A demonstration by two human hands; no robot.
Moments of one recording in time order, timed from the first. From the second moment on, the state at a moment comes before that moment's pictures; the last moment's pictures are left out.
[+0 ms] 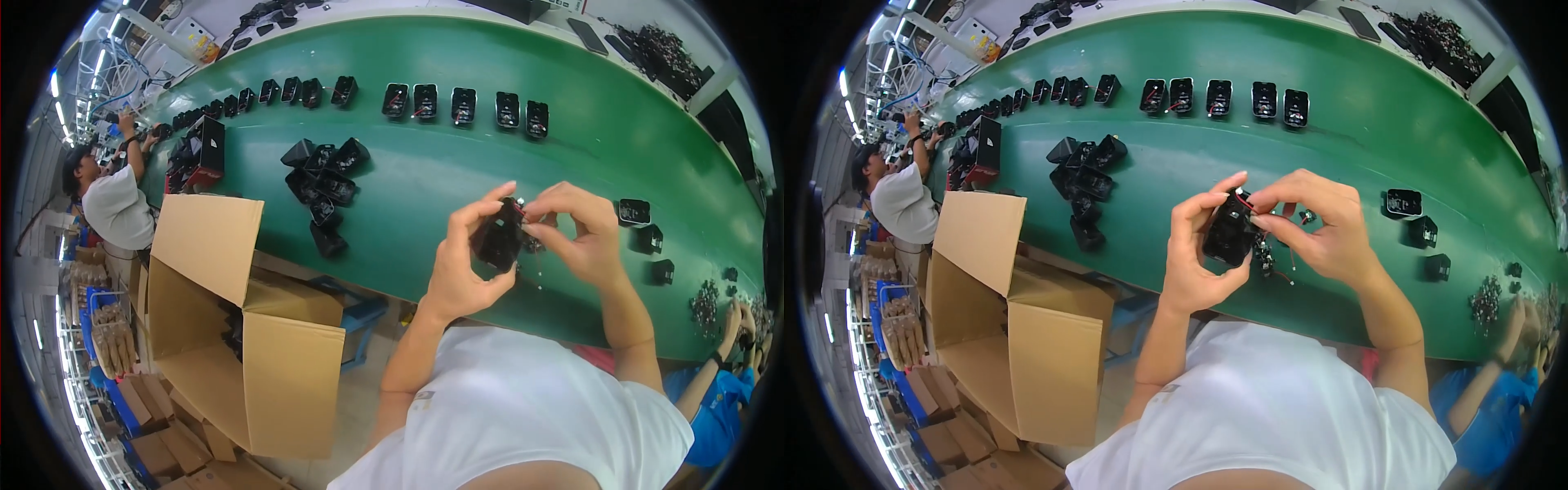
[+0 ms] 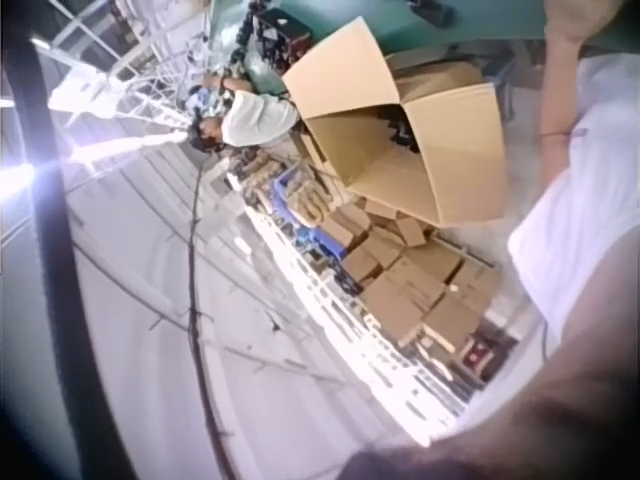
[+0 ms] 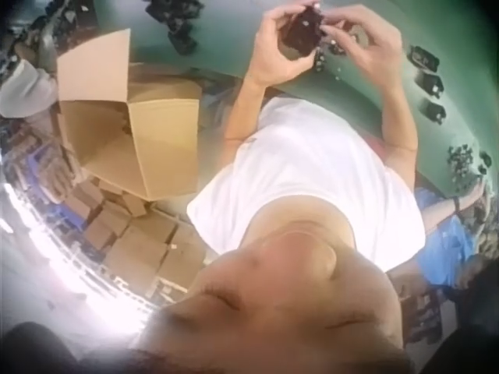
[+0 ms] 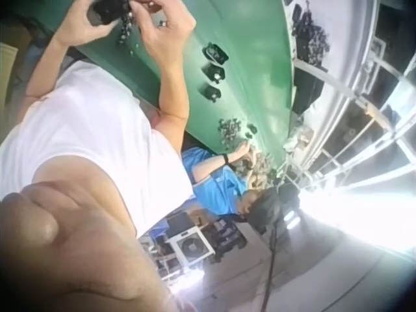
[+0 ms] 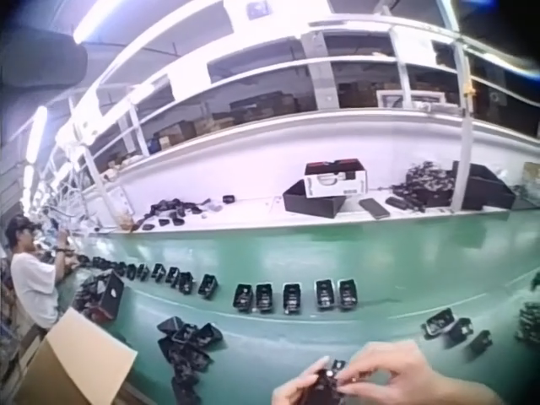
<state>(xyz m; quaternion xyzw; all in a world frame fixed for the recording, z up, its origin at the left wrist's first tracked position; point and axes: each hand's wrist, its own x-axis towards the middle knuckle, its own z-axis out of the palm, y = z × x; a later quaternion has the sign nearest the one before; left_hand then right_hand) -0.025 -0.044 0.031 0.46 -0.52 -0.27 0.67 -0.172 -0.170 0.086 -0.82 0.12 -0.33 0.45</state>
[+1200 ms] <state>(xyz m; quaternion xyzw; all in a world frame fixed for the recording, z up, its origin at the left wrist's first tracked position) -0.012 -0.057 -0.010 0.30 -0.33 -0.56 0.69 -0.175 -0.193 0.060 -0.85 0.04 -0.19 0.50</state>
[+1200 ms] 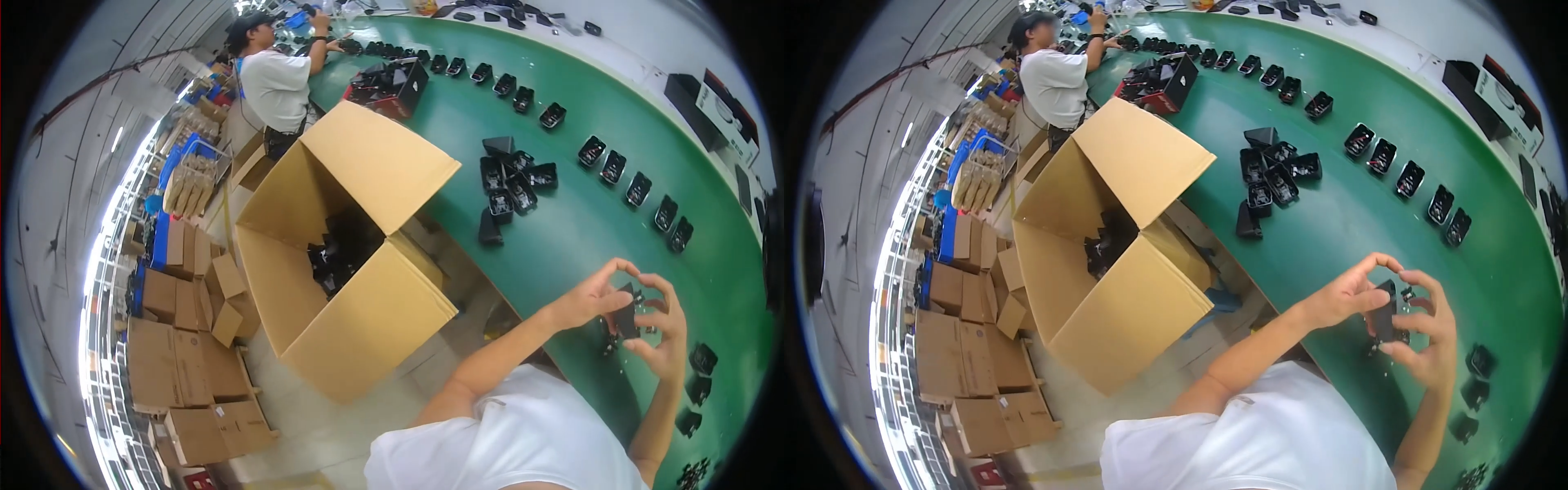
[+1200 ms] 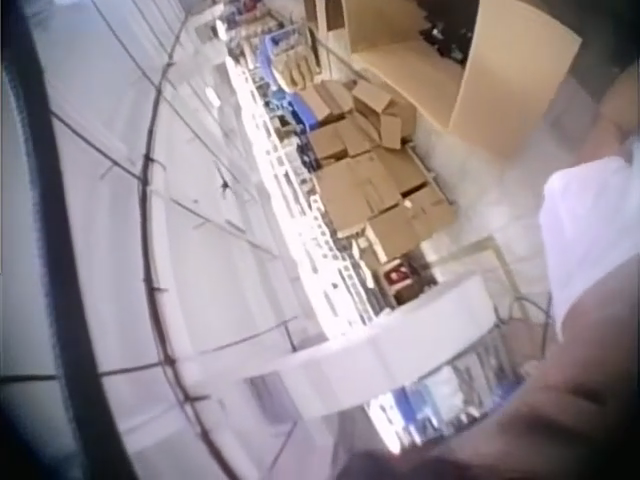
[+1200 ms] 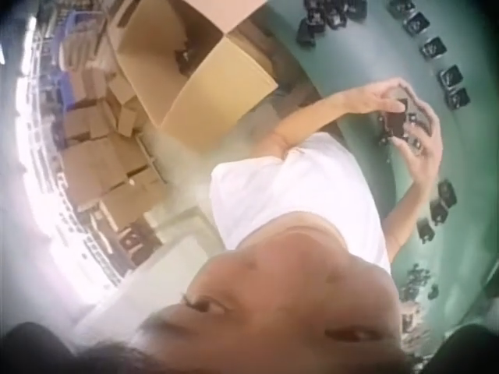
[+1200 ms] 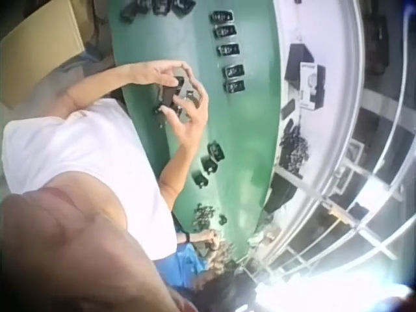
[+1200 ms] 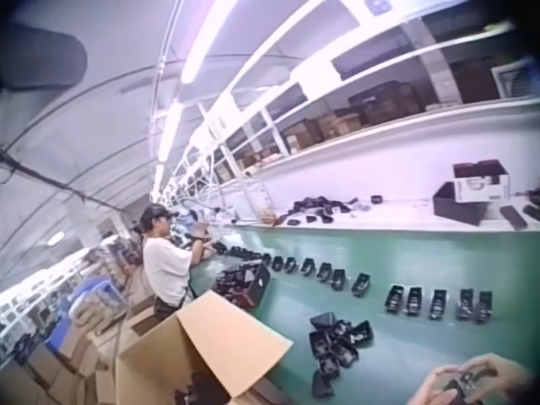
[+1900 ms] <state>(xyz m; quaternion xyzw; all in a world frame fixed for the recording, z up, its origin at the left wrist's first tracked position) 0.058 0.025 -0.028 0.83 -0.26 0.26 0.42 -0.248 -0.348 0.019 -0.91 0.33 -0.26 0.08</state>
